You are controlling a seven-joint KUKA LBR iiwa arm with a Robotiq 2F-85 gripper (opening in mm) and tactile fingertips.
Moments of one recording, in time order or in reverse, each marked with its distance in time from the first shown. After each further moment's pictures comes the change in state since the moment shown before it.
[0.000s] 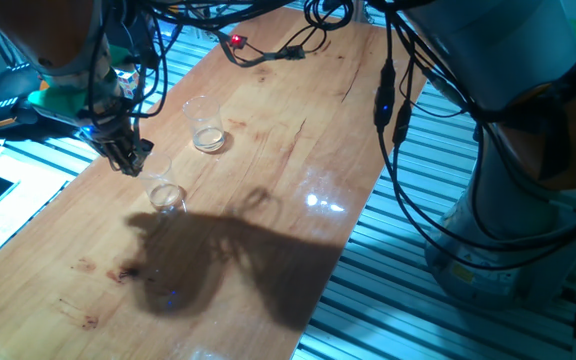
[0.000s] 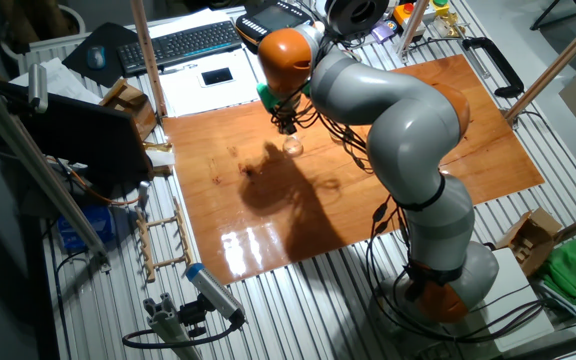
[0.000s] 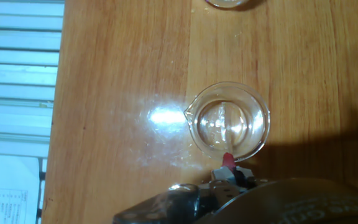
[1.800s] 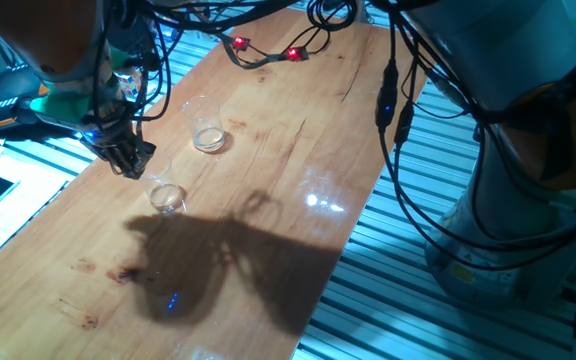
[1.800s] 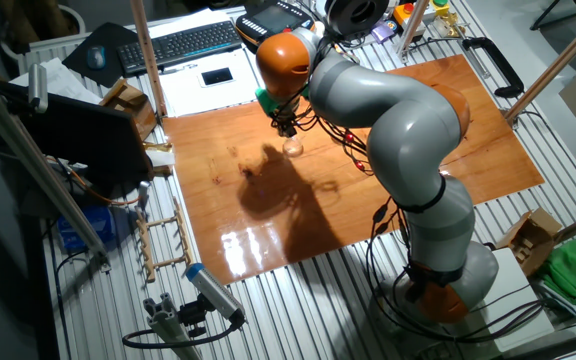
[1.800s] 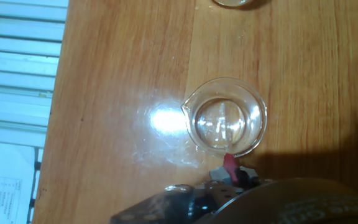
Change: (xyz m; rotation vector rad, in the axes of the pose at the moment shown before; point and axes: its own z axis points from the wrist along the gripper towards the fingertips) arm 0.004 -0.005 0.003 -0.013 -0.008 -0.040
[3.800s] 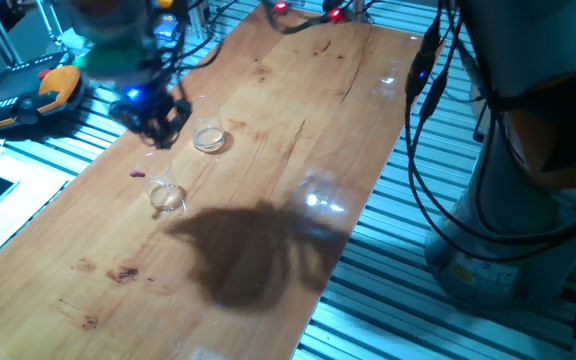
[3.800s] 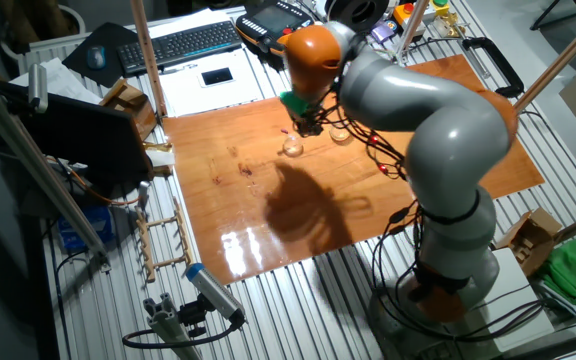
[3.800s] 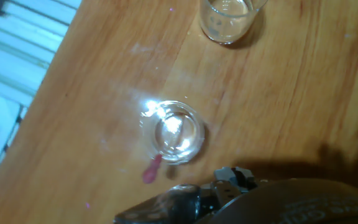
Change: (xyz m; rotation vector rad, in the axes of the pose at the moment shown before) arm -0.052 -0.066 -0.072 0.007 0.094 -0.369
